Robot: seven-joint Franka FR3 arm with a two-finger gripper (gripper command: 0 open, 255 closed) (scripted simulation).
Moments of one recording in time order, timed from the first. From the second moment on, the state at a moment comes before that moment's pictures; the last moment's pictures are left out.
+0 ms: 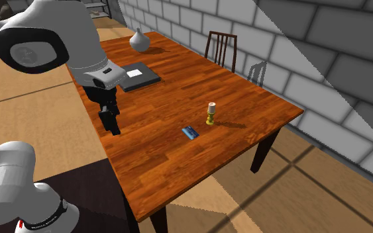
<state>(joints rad) 0.00 -0.80 0.00 -2.41 0.00 1.69 0.15</state>
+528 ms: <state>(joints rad) -0.03 -0.56 0.07 -2.32 0.12 1.75 0.40</state>
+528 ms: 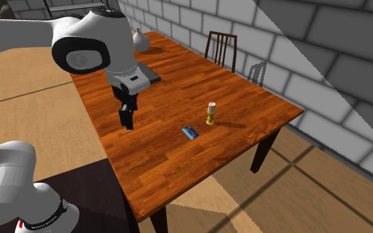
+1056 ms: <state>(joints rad) -0.05 -0.22 0.10 -2.14 0.27 1.82 0.68</state>
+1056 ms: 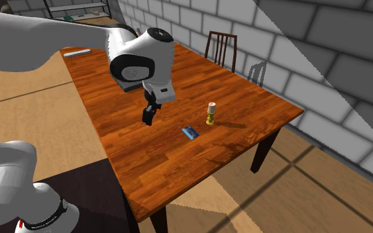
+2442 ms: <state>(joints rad) -0.08 0.42 0.08 -1.75 0.59 1.97 1.08</state>
